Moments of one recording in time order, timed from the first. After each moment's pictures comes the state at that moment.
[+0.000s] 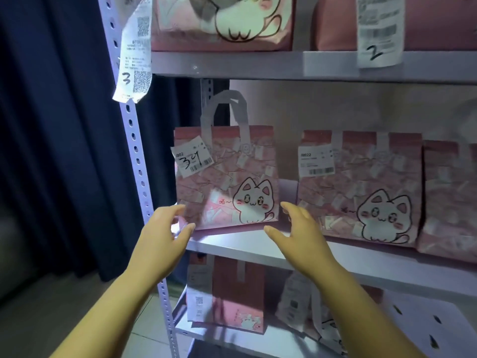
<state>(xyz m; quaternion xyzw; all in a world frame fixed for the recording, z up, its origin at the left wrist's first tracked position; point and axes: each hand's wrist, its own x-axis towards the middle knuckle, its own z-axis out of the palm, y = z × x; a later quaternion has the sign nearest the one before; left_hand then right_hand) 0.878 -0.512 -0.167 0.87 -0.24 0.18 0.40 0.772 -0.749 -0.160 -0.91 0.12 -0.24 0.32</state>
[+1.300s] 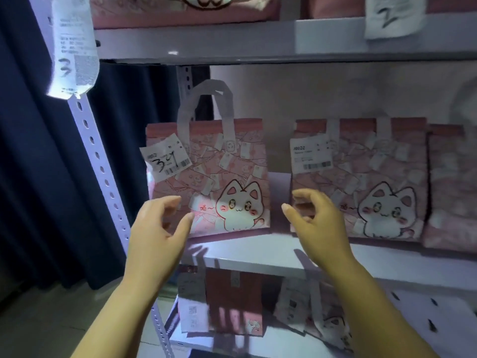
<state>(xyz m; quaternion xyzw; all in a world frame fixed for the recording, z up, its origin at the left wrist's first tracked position) 0.887 -0.550 -0.149 0.82 -0.25 0.24 0.46 0.785 -0.785 -0.157 -0.82 0.16 -0.39 0.39</state>
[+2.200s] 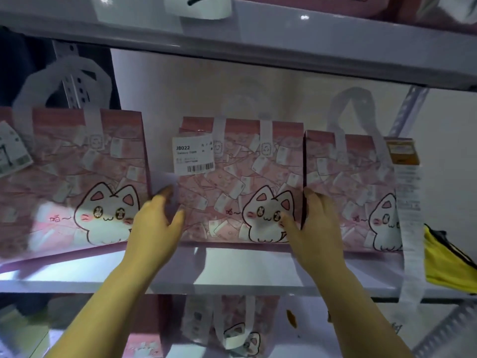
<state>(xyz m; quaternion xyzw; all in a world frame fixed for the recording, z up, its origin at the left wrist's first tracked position) 0.854 -0.754 -0.169 0.84 -0.27 0.13 0.45 0.684 -0.950 -0.158 -0.85 0.30 -0.39 0.16</state>
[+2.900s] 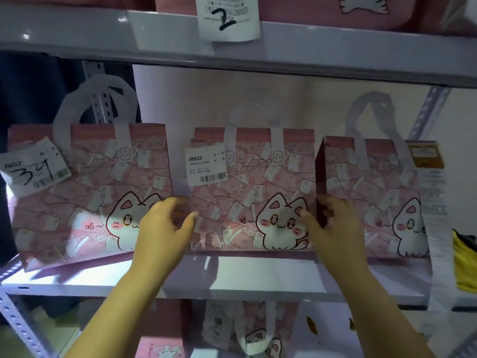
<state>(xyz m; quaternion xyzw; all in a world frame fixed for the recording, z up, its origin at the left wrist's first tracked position) 0.854 -0.728 -0.154 0.81 -0.29 0.17 0.48 0.688 -0.944 -0.152 -0.80 0.27 -0.46 0.28</state>
